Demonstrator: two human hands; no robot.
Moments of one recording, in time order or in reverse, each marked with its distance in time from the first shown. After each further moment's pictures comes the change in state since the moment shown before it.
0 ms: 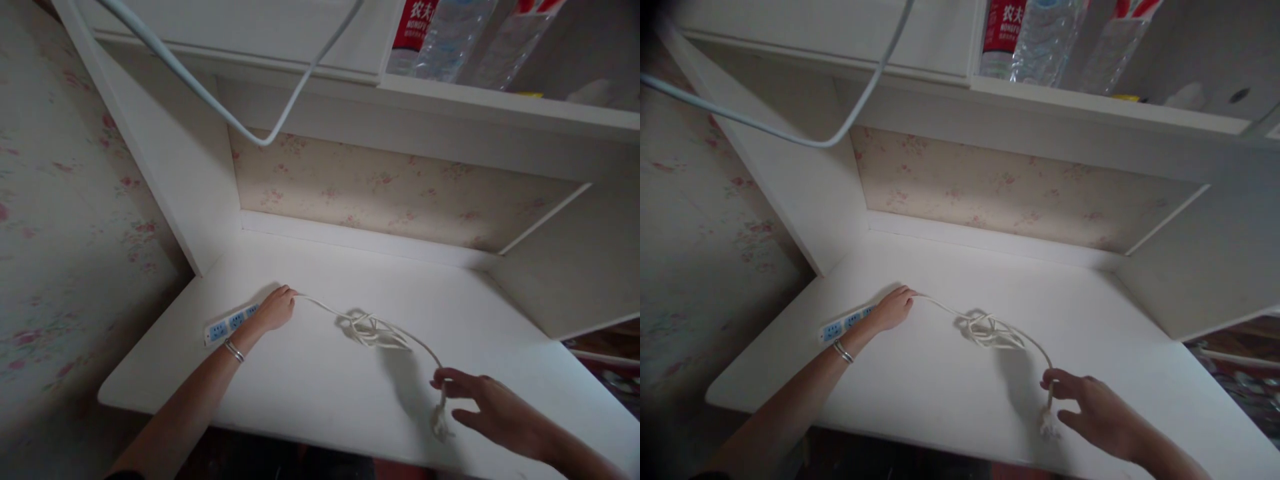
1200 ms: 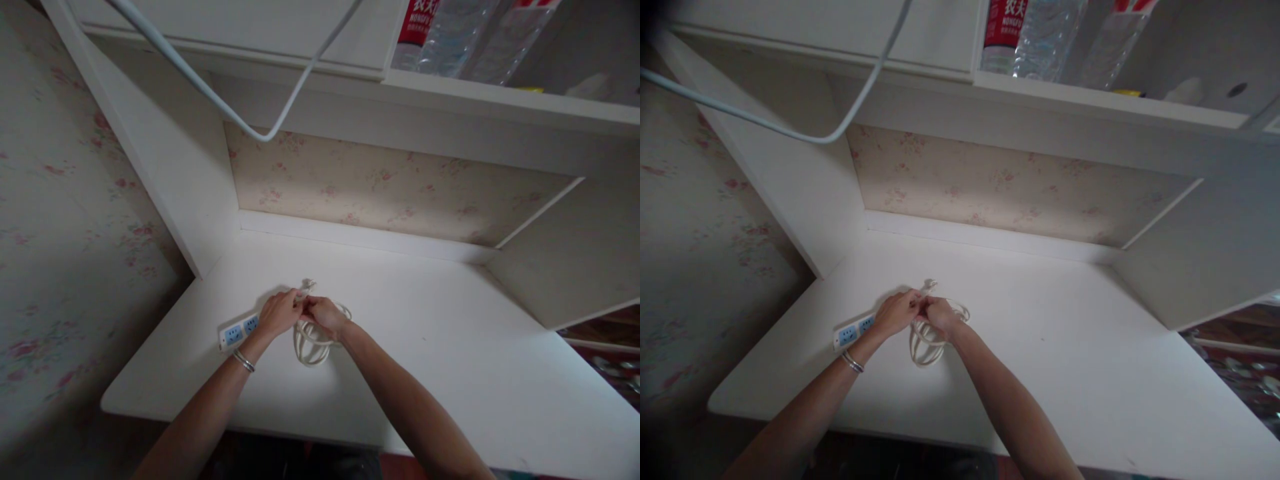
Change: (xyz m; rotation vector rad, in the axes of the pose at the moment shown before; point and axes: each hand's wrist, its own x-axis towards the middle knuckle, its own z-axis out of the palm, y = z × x) left_hand -0.007 0.019 -0.005 -0.023 -0.044 -0.239; right_hand 0.211 -0.215 0.107 0.619 0.006 -0.160
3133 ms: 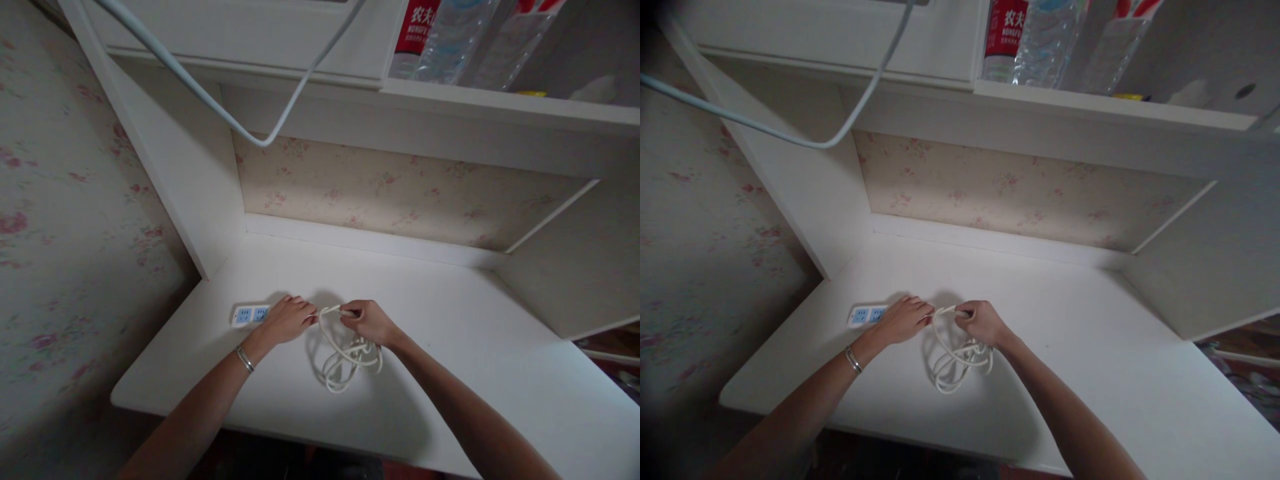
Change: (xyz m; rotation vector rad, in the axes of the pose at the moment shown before) left_hand -0.011 0.008 -0.007 0.163 0.008 0.481; right_hand -0.062 0.014 -0.098 -0.273 0.033 -0.168
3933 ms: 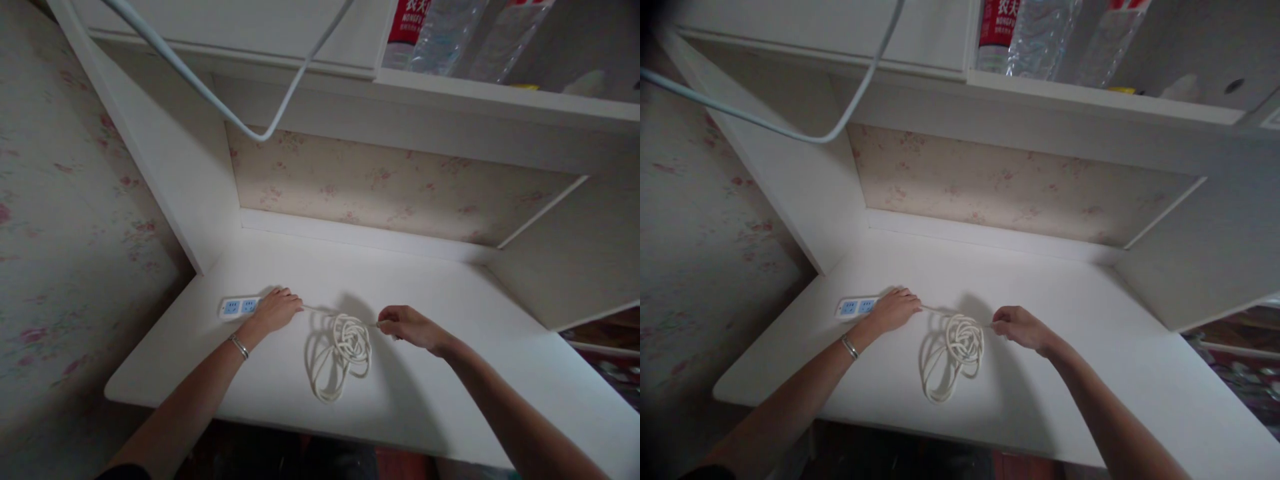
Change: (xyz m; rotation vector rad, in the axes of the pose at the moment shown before) left_hand -0.002 -0.027 0.017 0.097 -0.011 -0.011; right_hand -0.058 0.027 -0.070 0.194 -0.126 0.354
